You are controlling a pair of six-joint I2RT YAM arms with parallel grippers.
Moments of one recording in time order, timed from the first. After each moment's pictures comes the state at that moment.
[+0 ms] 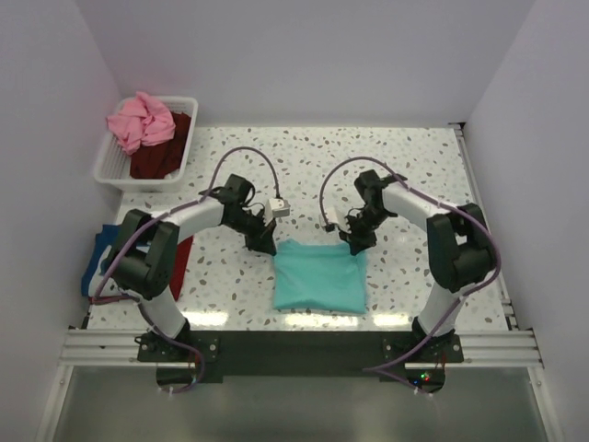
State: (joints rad) left arm -0.40 1.76 1.03 -0.54 0.84 0.63; right arm 0.35 1.82 1.21 -0.98 -0.52 -1.28
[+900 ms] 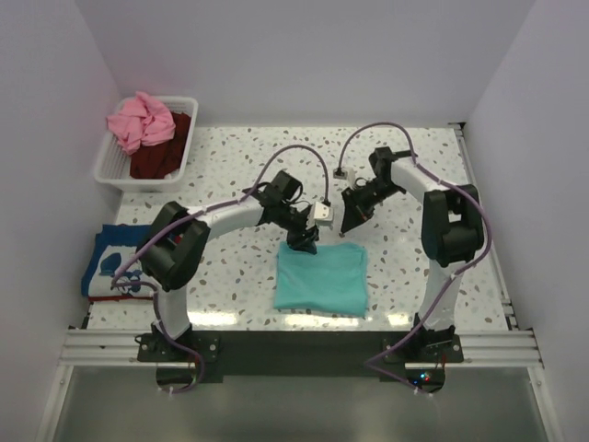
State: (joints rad) left arm -0.65 1.86 1.24 -0.37 0.81 0.73; right arm 0.20 1.99 1.50 -1.12 -0.83 -0.72
